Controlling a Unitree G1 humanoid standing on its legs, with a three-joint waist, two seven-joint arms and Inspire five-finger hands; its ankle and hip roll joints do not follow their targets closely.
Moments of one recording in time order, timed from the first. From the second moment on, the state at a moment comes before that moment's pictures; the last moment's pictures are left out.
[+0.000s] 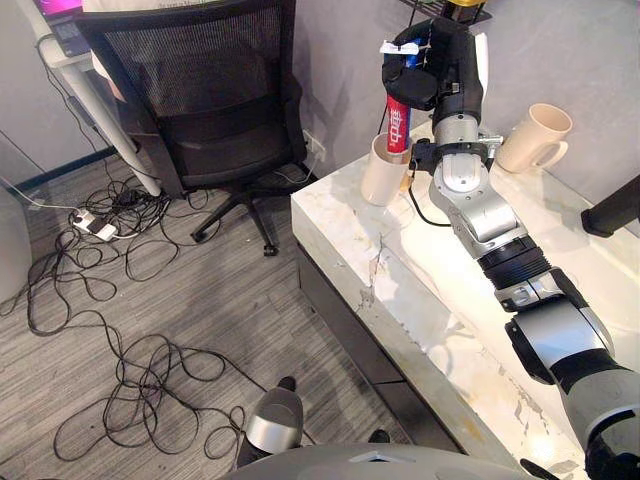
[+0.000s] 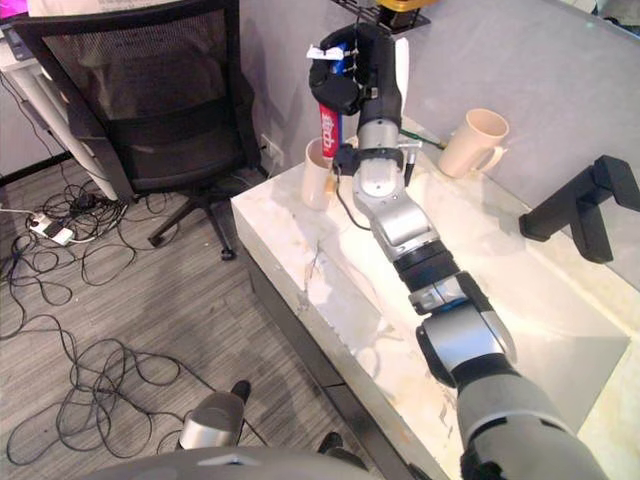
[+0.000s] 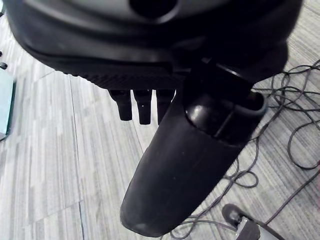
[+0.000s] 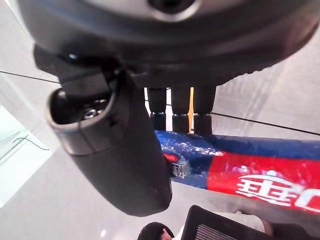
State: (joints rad) left arm 0.08 0.25 0.01 1.32 -0.28 0.33 0.24; right arm -0.91 -0.46 0.40 0.36 0.32 -0.06 -0.53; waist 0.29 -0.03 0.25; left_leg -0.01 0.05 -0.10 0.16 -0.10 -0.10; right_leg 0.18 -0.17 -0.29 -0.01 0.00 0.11
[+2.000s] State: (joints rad) left arm 0.05 0.25 0.00 1.30 -0.27 0.36 0.22; right arm -0.83 -0.39 0.38 0.19 0.32 -0.17 -0.55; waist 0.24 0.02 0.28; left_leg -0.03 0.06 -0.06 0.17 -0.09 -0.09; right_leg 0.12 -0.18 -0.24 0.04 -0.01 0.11
